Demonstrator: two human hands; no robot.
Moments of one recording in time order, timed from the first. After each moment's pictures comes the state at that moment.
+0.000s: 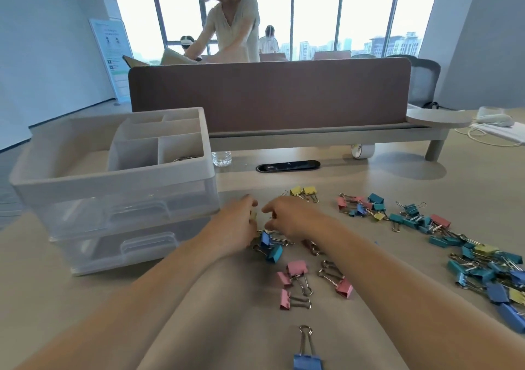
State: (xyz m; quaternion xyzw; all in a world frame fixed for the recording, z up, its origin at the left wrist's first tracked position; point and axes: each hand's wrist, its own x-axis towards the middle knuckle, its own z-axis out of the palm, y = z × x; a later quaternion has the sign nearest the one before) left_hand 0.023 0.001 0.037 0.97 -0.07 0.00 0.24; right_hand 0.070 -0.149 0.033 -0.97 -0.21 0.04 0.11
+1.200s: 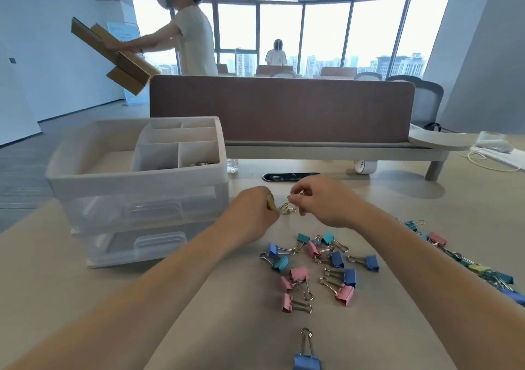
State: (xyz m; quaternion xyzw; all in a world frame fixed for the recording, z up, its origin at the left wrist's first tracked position) left_hand 0.016 -0.016 0.072 0.95 -0.07 0.09 0.28; right_hand 0.033 -0.185 0.102 -0.95 -0.21 -0.04 0.22
